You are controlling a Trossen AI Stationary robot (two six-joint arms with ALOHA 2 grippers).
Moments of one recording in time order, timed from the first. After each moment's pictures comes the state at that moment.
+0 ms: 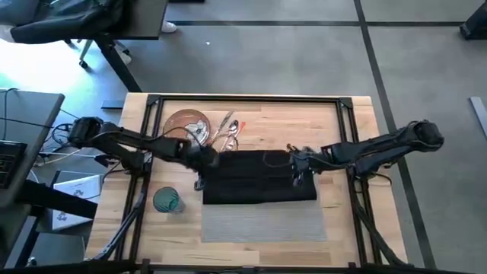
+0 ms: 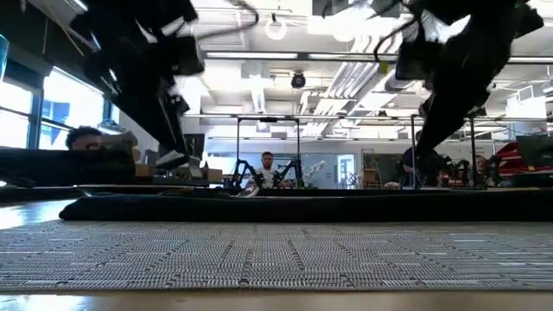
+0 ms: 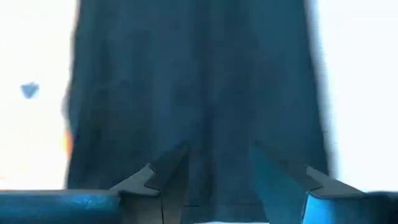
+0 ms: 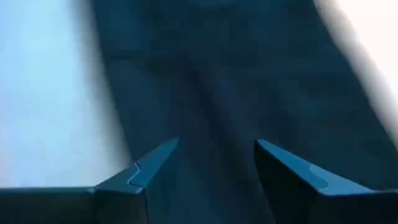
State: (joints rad) left arm -0.14 1.36 0.77 -0.39 -0.02 -0.05; right arm 0.20 1.22 0.66 -0.39 0.00 0.53
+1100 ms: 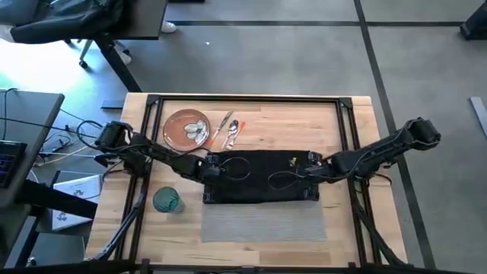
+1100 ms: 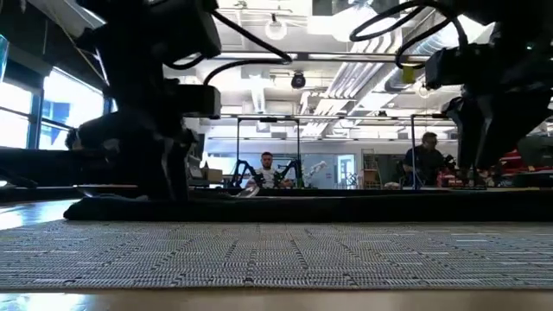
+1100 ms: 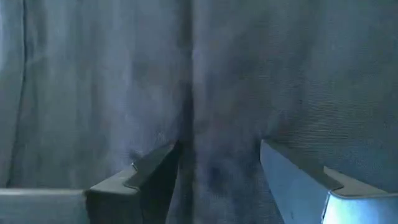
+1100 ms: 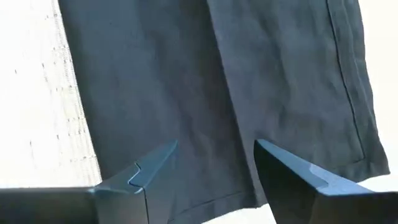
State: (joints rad) left arm -0.19 1.69 0.86 -0.40 -0.16 -0.17; right arm 0.31 1.26 0.68 -0.68 0.20 0.40
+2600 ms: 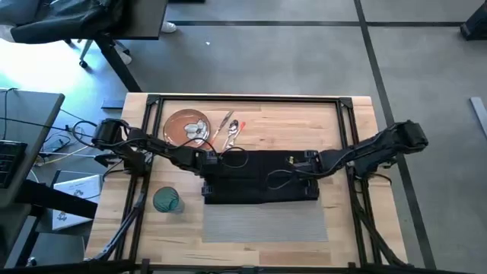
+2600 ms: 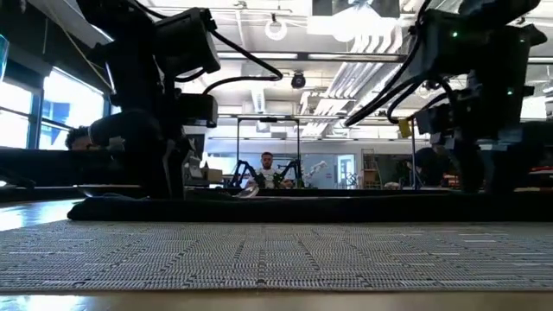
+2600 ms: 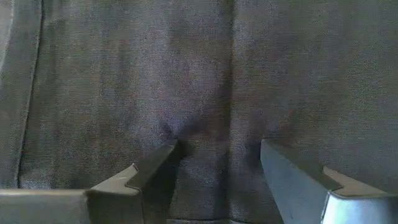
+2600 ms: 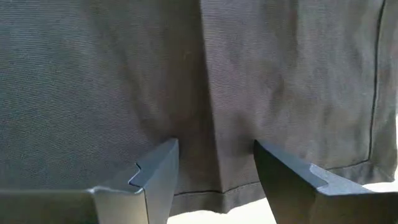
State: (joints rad) left arm -0.09 1.67 0.78 -0.36 -0.05 -0.13; right arm 0.15 1.45 0.67 -0.72 0.14 0.19
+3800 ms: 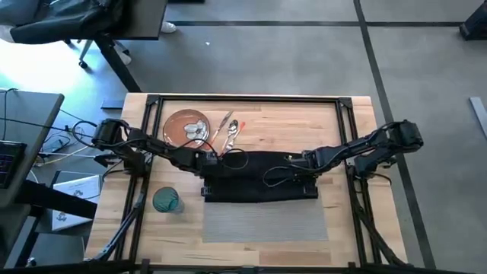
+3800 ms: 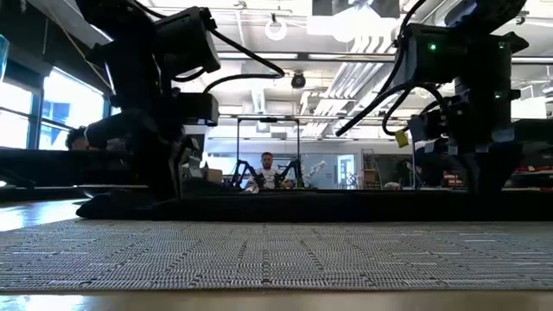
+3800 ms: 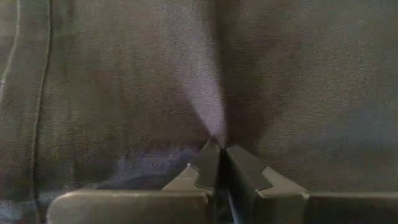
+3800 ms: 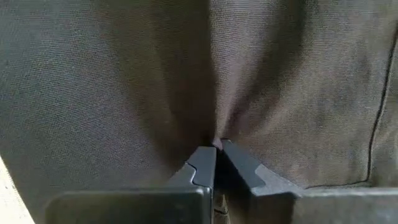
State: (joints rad) left arm -0.09 1.67 0.78 -0.37 -0.06 -0.07; right arm 0.11 1.53 0.68 -0.70 0.06 0.13
